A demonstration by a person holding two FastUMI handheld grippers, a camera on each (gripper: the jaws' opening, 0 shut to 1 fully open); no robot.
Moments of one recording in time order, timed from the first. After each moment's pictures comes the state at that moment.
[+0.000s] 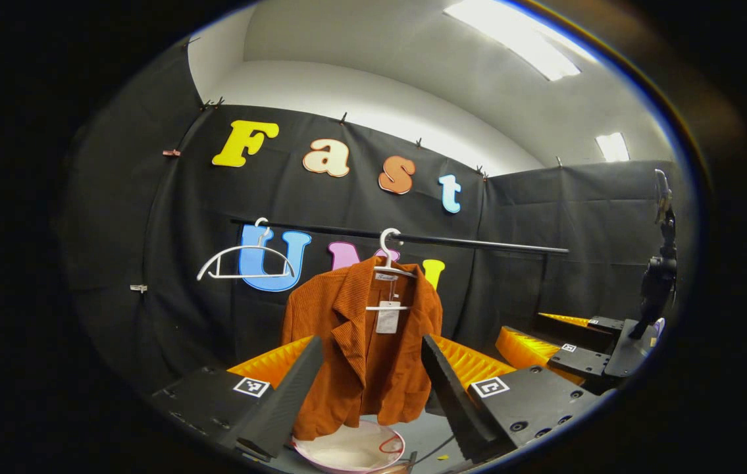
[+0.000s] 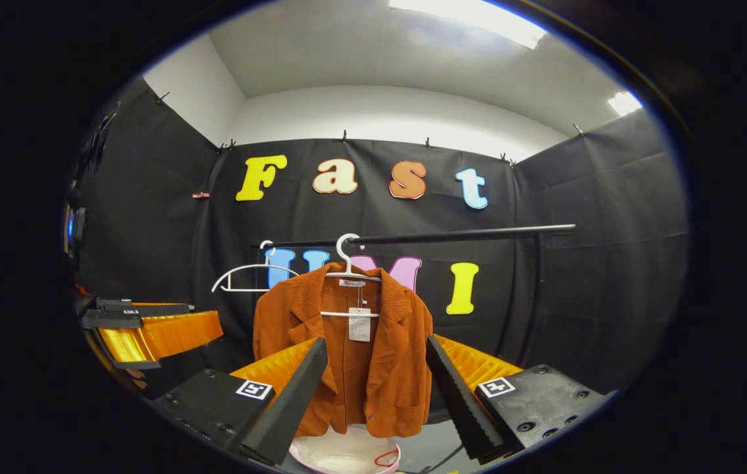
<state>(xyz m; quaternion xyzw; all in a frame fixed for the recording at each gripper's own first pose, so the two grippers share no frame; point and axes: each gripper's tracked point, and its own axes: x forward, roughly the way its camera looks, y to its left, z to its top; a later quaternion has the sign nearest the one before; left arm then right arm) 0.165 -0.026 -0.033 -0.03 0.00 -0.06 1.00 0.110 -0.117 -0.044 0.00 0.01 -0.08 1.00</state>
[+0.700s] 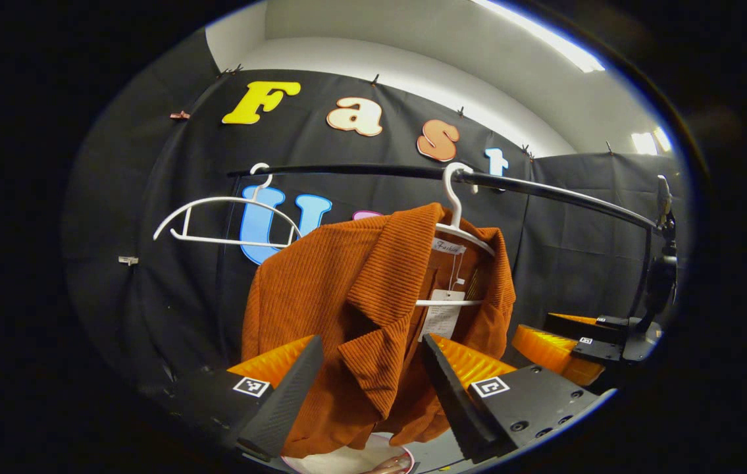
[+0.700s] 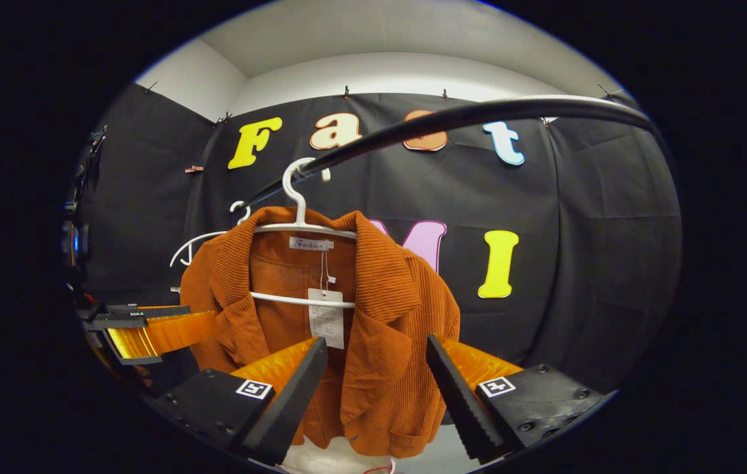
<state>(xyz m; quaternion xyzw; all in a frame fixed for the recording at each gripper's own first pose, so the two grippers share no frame) 0.351 -0.006 -0.115 -0.06 0.04 0.00 1.00 0.279 -0.181 -0.143 0.02 0.07 -0.02 1.00</state>
